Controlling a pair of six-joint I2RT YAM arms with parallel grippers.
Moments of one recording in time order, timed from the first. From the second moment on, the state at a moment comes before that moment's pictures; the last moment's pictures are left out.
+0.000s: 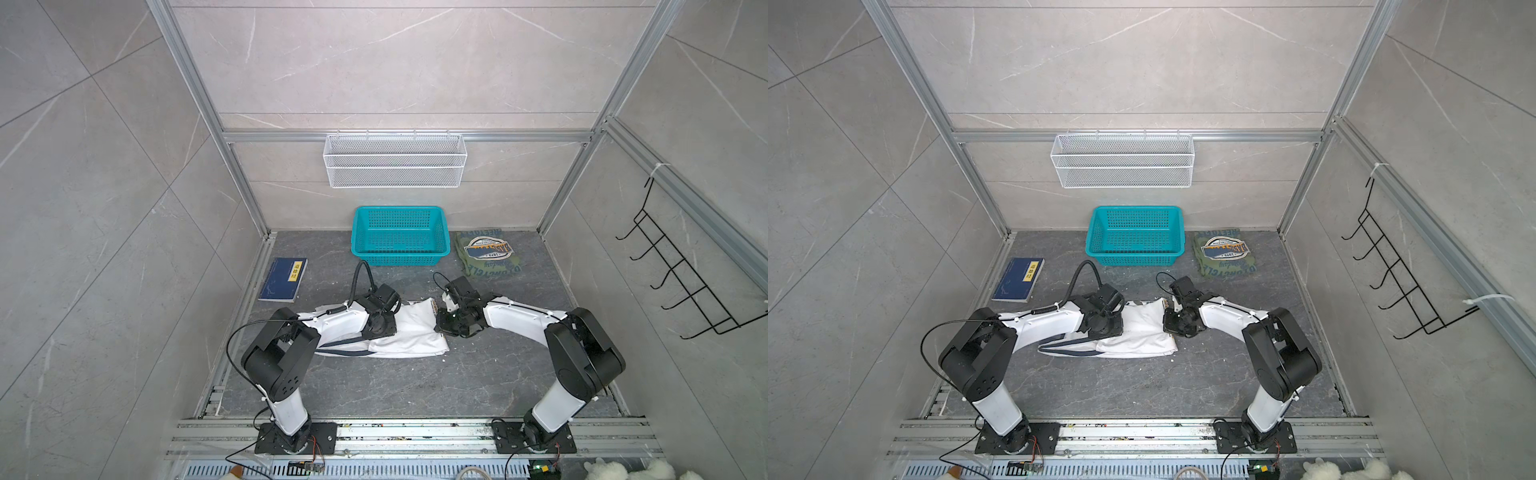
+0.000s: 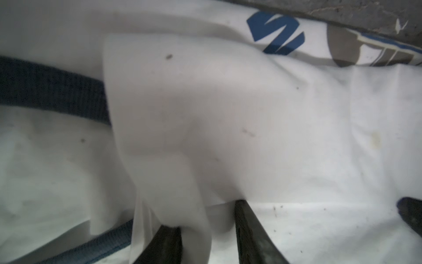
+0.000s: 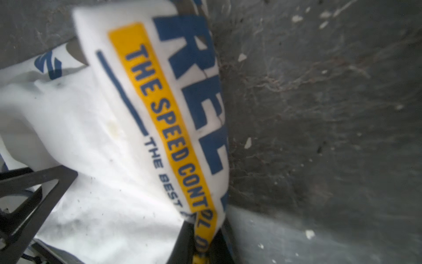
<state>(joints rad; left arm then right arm) -0.73 1.74 1.03 -0.52 -0.03 -0.81 0.51 1.68 0.97 -0.47 -0.25 0.62</state>
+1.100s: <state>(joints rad) -0.83 1.46 0.92 -0.37 -0.05 -0.94 0.64 1.57 1.61 -1.26 0.08 0.44</state>
